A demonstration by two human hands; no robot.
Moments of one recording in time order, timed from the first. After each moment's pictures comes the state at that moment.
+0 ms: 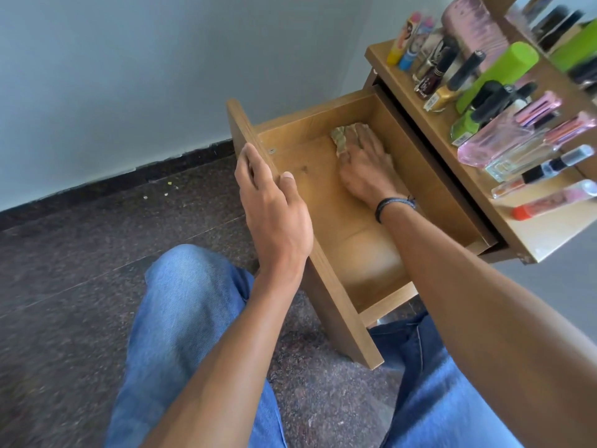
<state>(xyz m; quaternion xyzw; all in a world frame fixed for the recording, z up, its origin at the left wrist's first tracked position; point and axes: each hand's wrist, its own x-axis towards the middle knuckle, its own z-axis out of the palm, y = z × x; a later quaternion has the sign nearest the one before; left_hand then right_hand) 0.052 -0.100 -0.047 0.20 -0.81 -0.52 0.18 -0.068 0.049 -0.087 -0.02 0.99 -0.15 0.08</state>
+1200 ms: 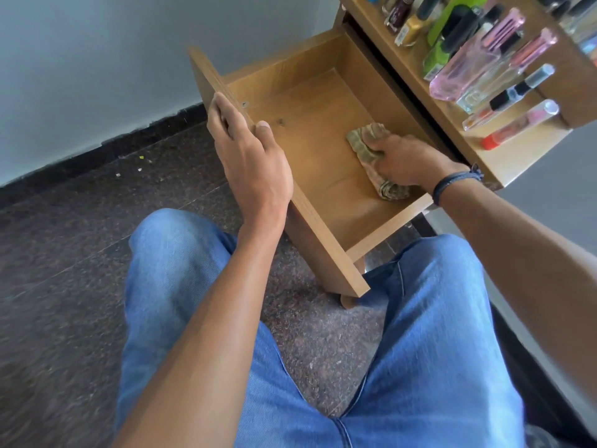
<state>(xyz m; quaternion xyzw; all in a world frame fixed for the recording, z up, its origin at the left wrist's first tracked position) 0.051 -0.103 -0.047 0.19 -0.81 -0.52 0.19 0.012 0.107 -0.019 0.02 0.95 -0.01 0.30</state>
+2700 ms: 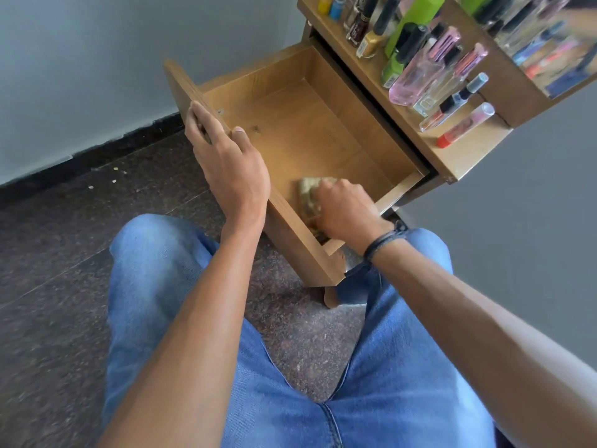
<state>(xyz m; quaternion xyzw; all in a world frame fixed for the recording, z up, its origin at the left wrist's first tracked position) 0.053 -0.102 -0.046 0.20 -0.82 -0.50 0.19 0.098 0.042 -0.029 -0.04 0.98 0.01 0.18</state>
